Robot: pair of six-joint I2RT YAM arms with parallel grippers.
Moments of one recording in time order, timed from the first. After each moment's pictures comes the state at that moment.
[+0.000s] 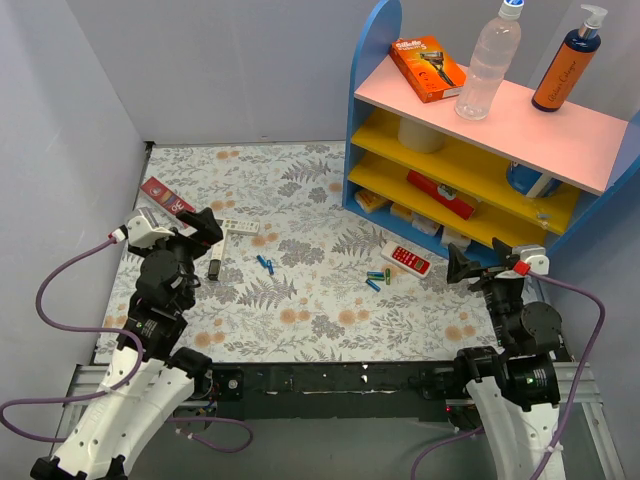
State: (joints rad) left arm -0.41 0.51 0.67 -0.16 -0.62 -0.51; right arm 0.17 0.07 0.48 -0.25 -0.02 0.05
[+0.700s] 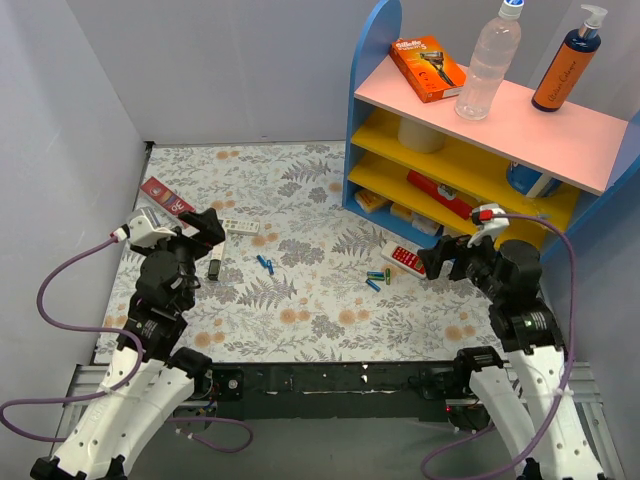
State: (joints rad) left arm -0.41 0.51 0.66 -0.15 -0.58 -0.52; right arm 0.17 0.47 0.69 -0.47 -0.23 0.13
